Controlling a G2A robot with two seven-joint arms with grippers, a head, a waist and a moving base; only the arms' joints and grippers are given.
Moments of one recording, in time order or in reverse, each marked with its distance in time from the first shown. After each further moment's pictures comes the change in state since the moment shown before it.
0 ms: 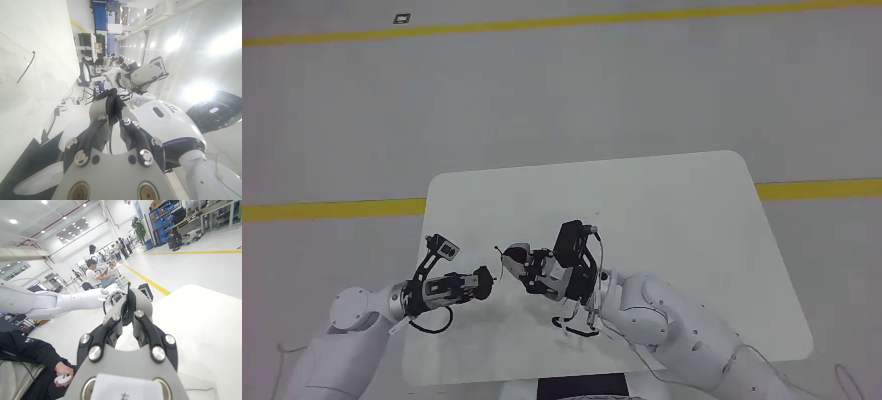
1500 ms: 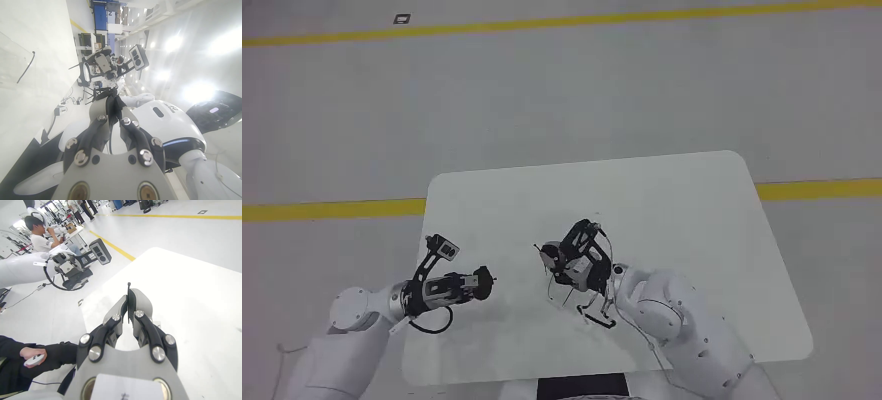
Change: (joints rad) left arm 0.000 0.000 0.000 0.000 0.000 0.000 0.000; right arm -0.192 -0.108 0.290 -0.012 -0.261 -0.001 0.377
